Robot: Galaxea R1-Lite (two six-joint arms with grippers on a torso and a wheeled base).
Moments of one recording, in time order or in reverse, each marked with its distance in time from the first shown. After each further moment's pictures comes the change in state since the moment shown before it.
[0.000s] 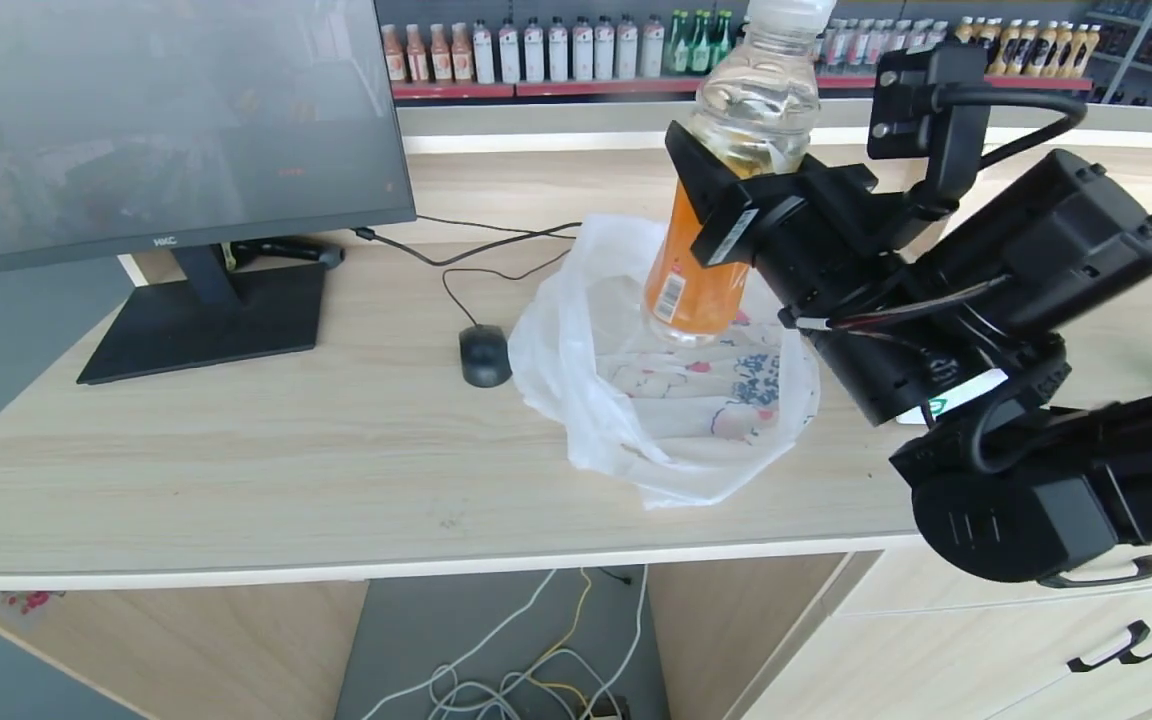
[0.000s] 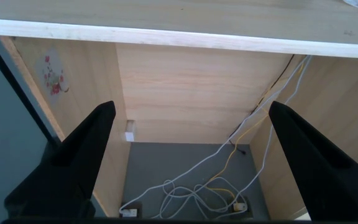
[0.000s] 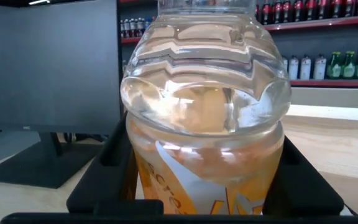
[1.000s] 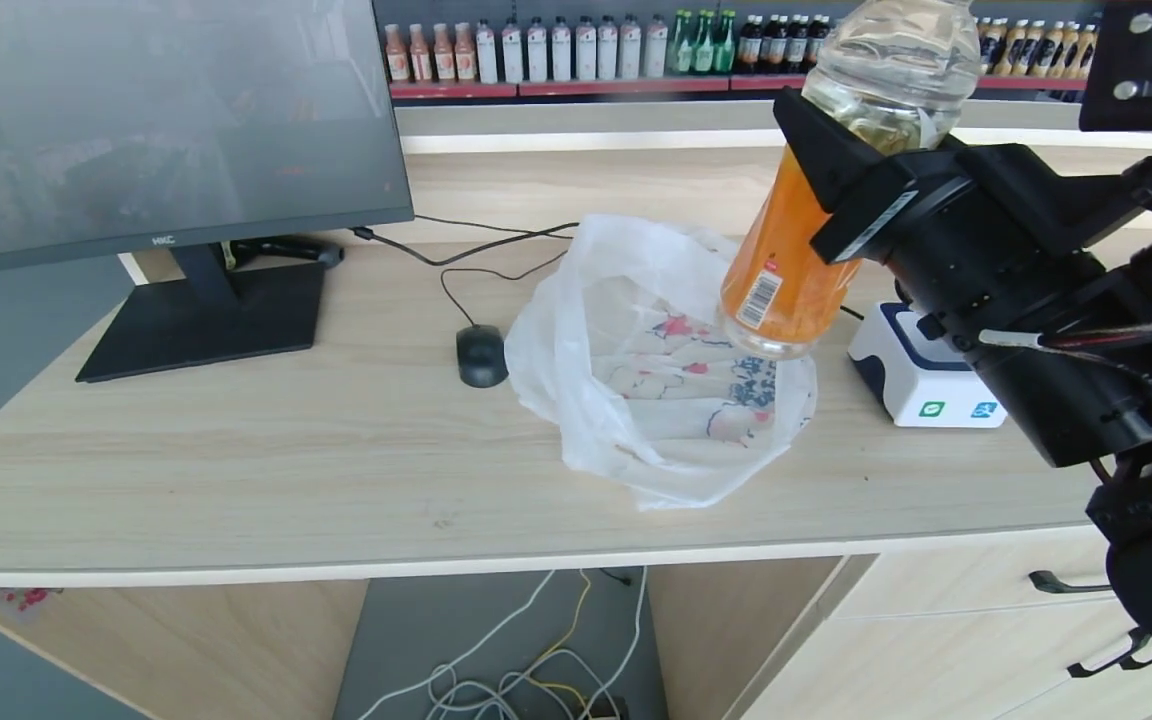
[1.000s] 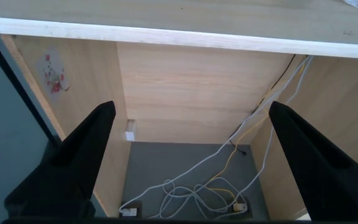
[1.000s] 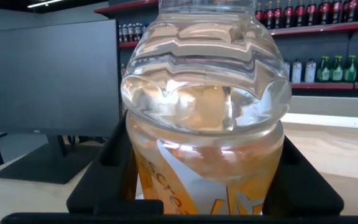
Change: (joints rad) left arm 0.000 0.000 0.000 0.000 0.000 0.000; right arm -0.015 -0.230 0.227 -0.002 -0.001 0.004
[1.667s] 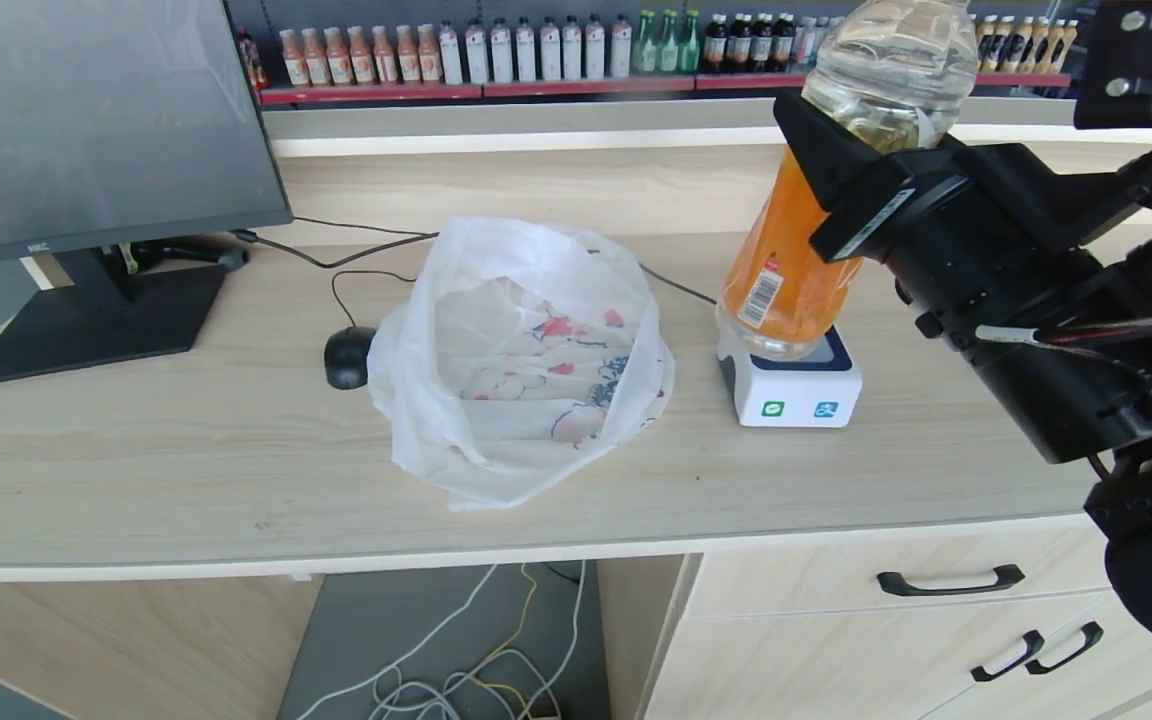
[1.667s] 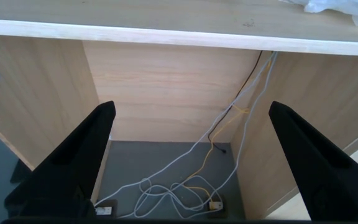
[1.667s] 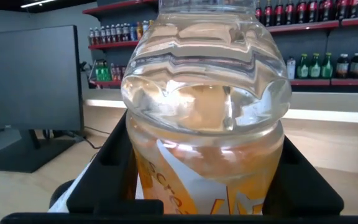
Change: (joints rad) left arm 0.000 0.000 0.000 0.001 0.000 0.001; right arm -0.001 0.000 -0.007 0.011 -0.011 0.000
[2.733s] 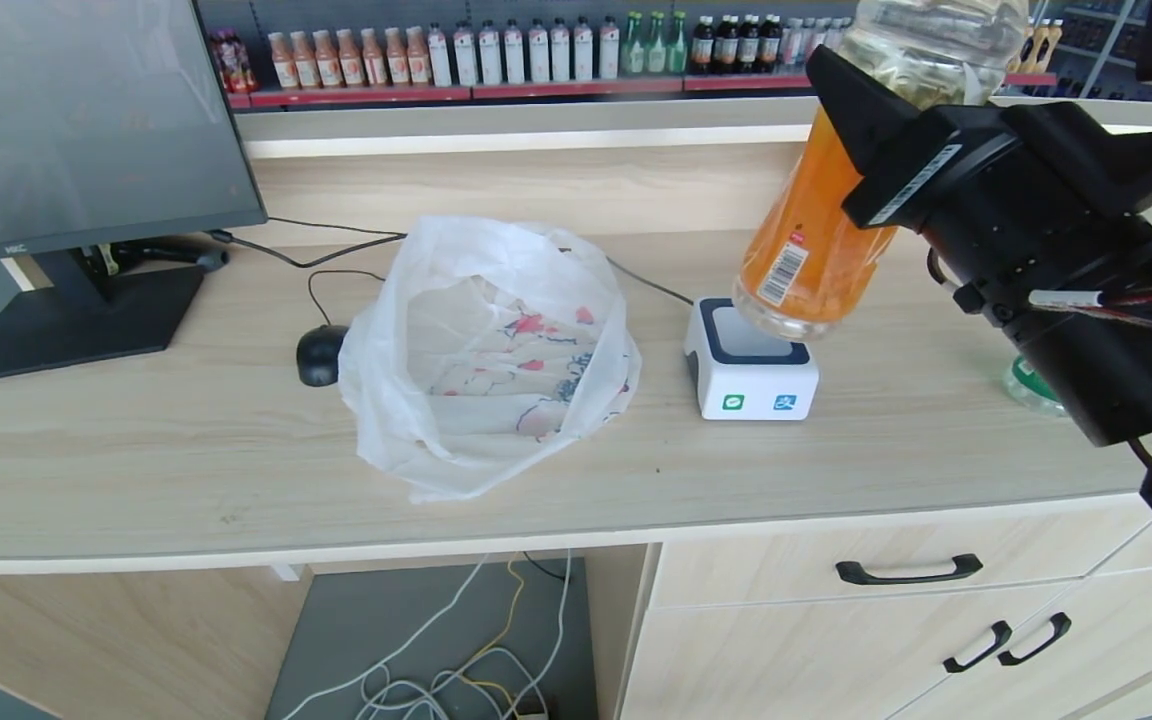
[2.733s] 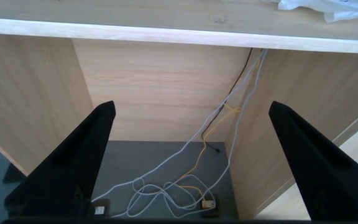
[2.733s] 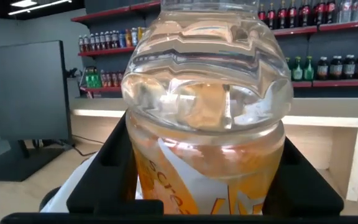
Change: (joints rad) left arm 0.001 0.000 0.000 -0.001 0.000 -0.002; right arm 0.004 -0.045 -0.029 0.063 -0.035 0.001
